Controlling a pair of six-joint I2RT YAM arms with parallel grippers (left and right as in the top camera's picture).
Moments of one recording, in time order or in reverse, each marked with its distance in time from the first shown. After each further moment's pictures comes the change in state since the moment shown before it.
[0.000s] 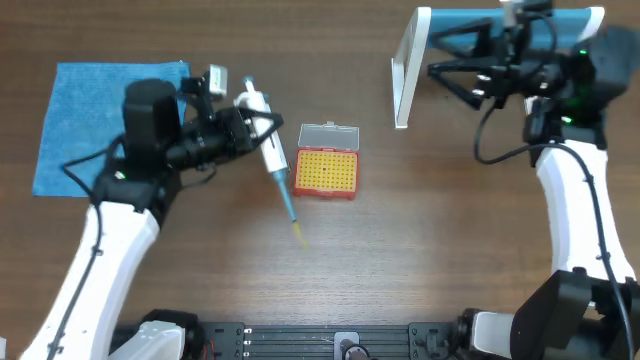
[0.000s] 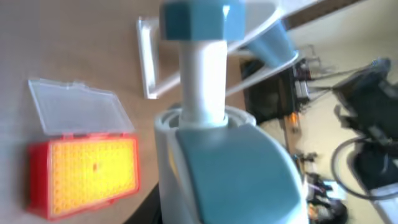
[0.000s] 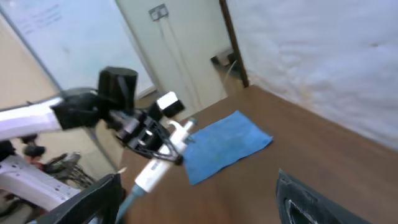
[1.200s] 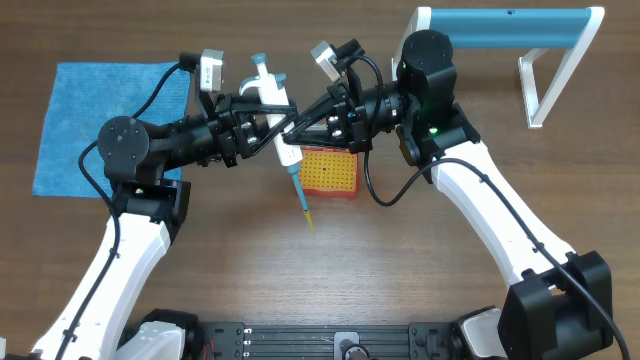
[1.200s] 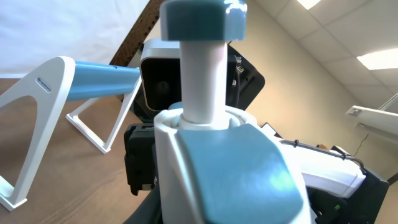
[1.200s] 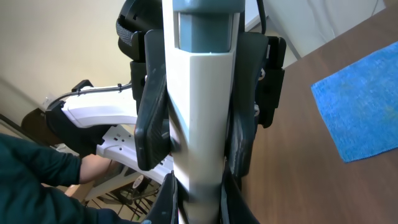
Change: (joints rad) left arm -0.018 -0.010 -0.231 1.180 0.352 -0.332; right arm 0.589 0.051 -0.002 -0.284 0.047 -0.013
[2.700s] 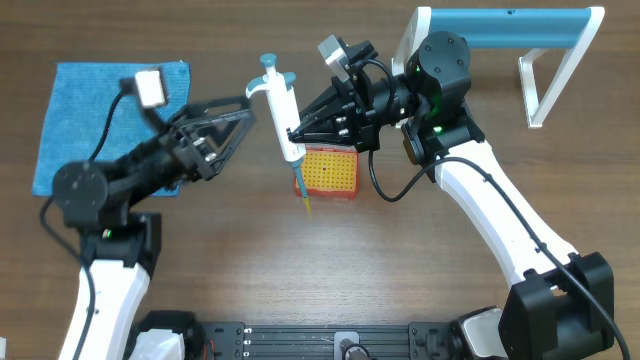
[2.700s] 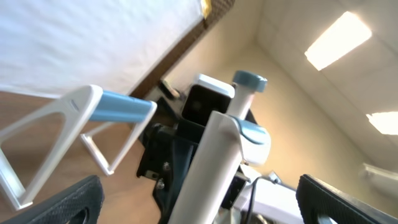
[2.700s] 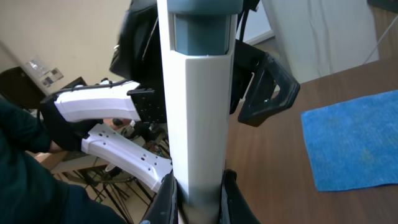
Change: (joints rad) left arm 0.121 -0.251 -0.072 -0.126 -0.126 -0.166; right arm -0.021 -0.002 0.000 0.201 -0.043 -0.038
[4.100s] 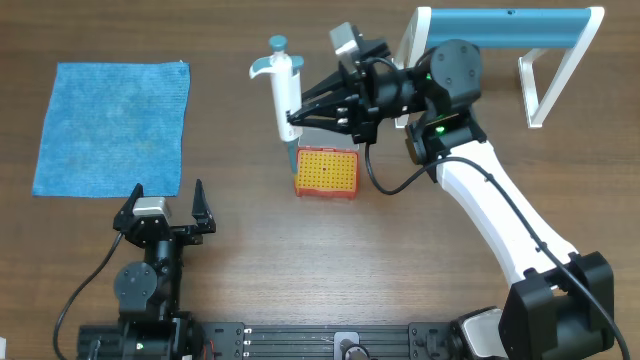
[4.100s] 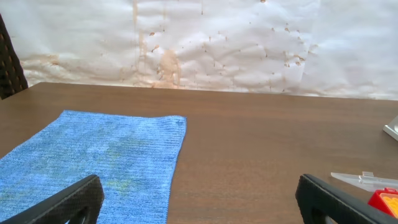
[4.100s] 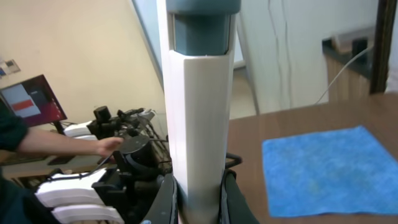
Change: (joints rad) left arm 0.028 -0.959 -0.689 -0.713 -1.057 1.171; right arm -0.006 -0.001 -0.011 0.161 0.111 -0.011
